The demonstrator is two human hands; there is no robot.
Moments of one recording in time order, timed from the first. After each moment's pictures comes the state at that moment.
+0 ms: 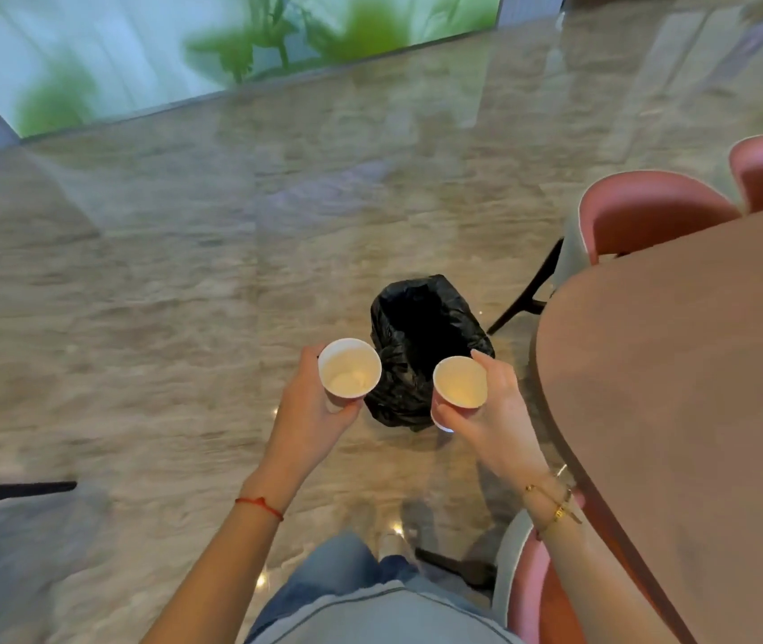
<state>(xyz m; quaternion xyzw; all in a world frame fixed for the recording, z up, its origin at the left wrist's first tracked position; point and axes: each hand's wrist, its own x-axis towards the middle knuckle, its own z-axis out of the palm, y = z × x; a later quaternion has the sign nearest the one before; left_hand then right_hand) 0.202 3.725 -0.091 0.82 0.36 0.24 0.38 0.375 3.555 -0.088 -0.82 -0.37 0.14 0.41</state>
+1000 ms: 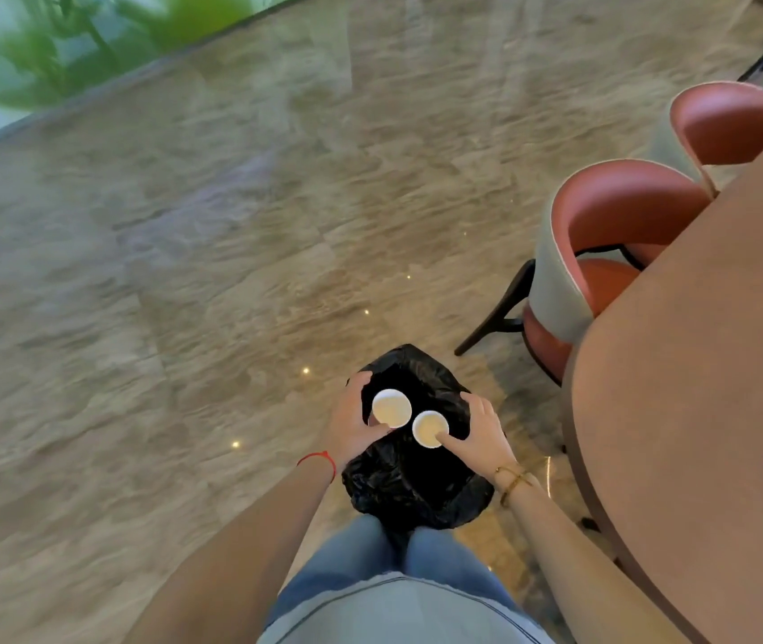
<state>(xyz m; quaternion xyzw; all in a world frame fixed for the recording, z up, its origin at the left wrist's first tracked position) 0.526 4.016 -0.235 0.86 0.24 -0.06 0.45 0.611 3.808 -0.220 -0.90 -0.13 0.28 0.31</state>
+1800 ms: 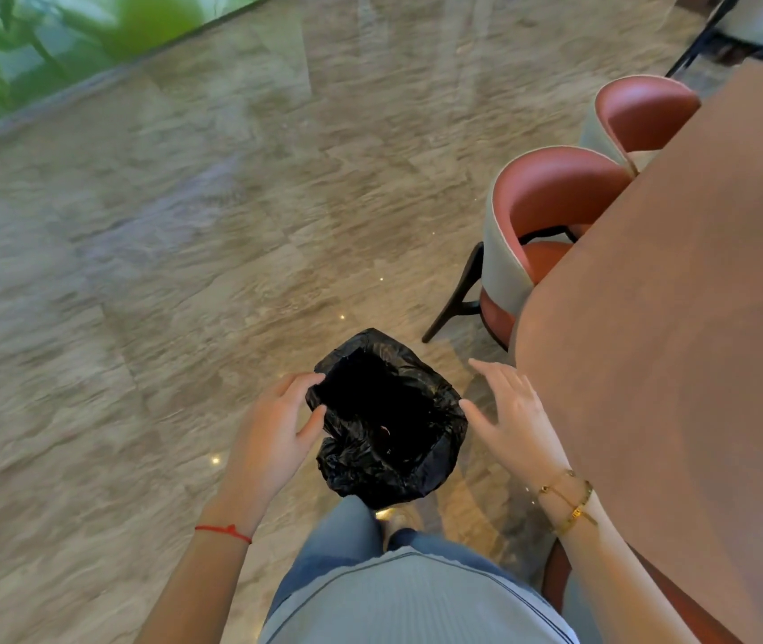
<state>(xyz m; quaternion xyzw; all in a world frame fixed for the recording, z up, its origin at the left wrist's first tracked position) 0.433 3.985 -0.108 0.95 0.15 0.04 0.28 0.561 3.716 -0.106 -0.93 -0.24 0.06 0.28</state>
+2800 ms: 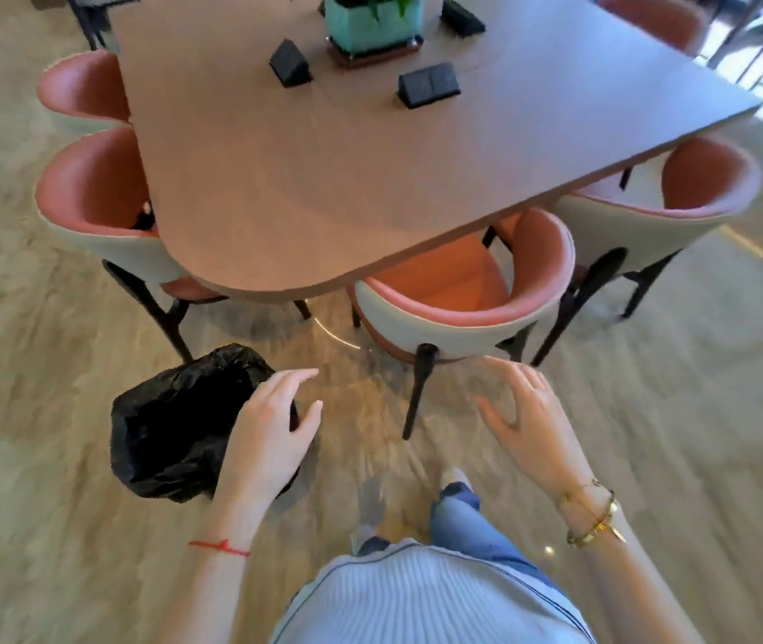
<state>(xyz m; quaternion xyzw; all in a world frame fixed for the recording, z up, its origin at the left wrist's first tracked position) 0.279 3.857 -0.068 0.88 -0.37 -0.12 0.28 0.070 3.643 -0.080 -0.88 0.34 -0.13 0.29</state>
